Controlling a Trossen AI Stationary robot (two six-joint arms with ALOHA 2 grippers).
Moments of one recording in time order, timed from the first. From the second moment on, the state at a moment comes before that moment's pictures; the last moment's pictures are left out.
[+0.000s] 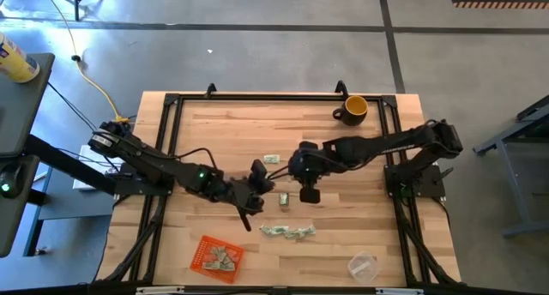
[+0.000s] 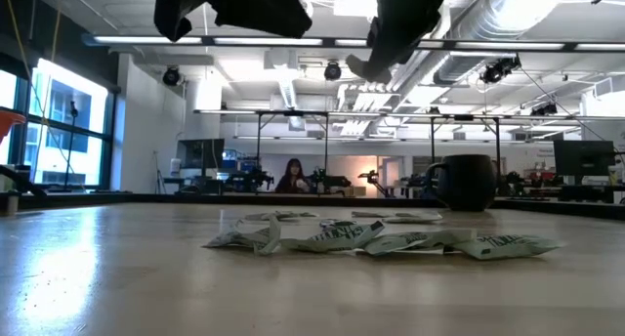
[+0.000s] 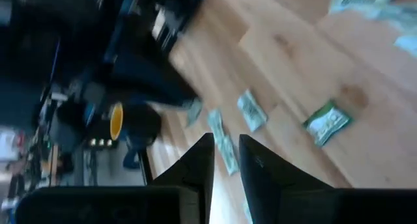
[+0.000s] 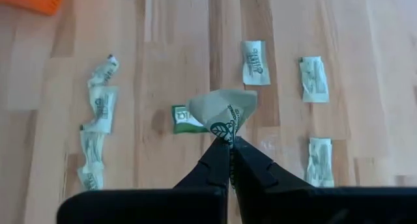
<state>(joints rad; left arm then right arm) -0.37 1.50 1.07 -0.18 -0.56 0.79 0.10 1.61 1.34 -0.73 0.04 0.14</state>
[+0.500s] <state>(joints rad) -0.37 1.60 1.07 0.00 -0.52 0.93 0.11 1.60 1.34 -0.67 -0.13 0.21</state>
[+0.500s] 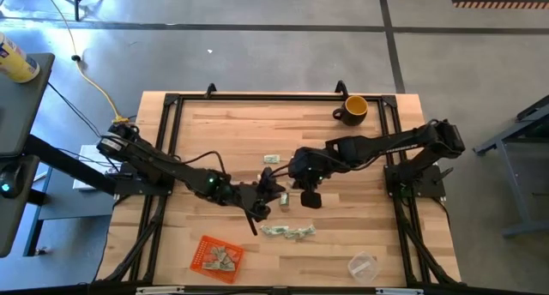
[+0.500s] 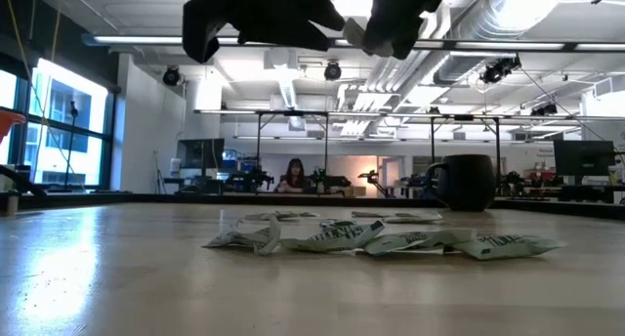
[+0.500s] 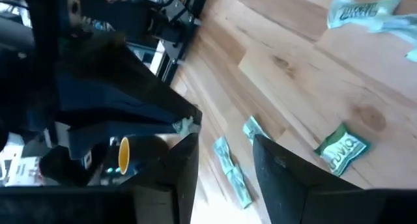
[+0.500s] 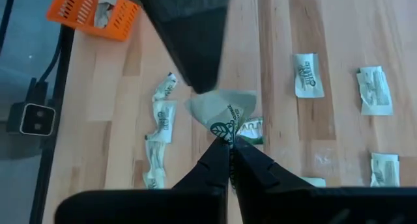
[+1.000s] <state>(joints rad) -0.33 1.60 1.07 0.06 -0.48 0.94 0.13 1.60 1.34 -0.67 -0.12 0.23</state>
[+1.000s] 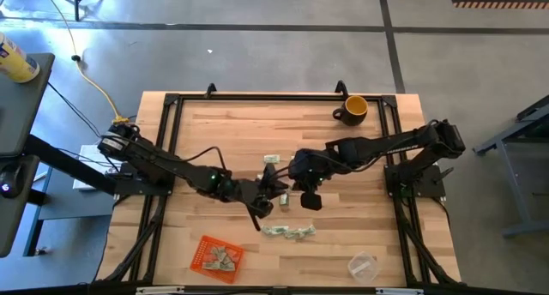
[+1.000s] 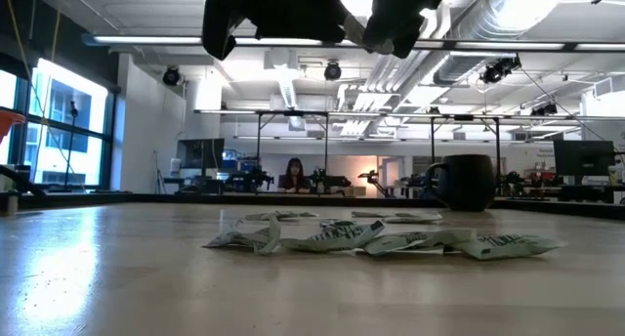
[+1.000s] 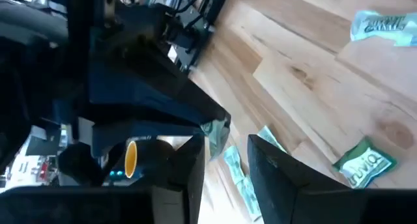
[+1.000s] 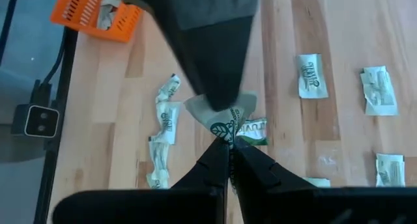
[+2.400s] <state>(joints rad) -0.27 1.61 1.07 0.10 -0.40 0.94 0.14 1.60 1.34 -0.65 -0.06 0.29</state>
